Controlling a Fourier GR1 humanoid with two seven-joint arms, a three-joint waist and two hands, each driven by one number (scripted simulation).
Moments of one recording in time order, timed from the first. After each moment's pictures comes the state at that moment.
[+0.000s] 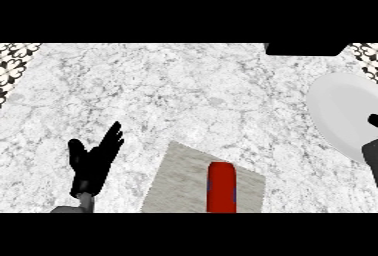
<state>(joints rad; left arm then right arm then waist) 0.00 0.14 -0.12 -1.42 0.15 0.08 0.21 -0.62 -0.48 -0.50 -0.41 1.10 -1.27 0.93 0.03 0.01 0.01</state>
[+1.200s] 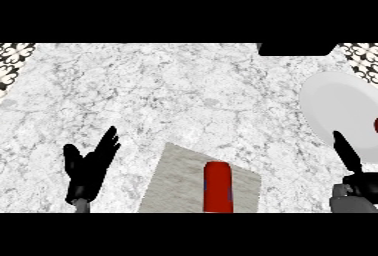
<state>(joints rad) 0.04 0.13 -0.10 -1.45 0.13 0.07 0.21 -0.07 -0.22 -0.12 -1.29 0.63 -1.46 0.66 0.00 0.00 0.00</state>
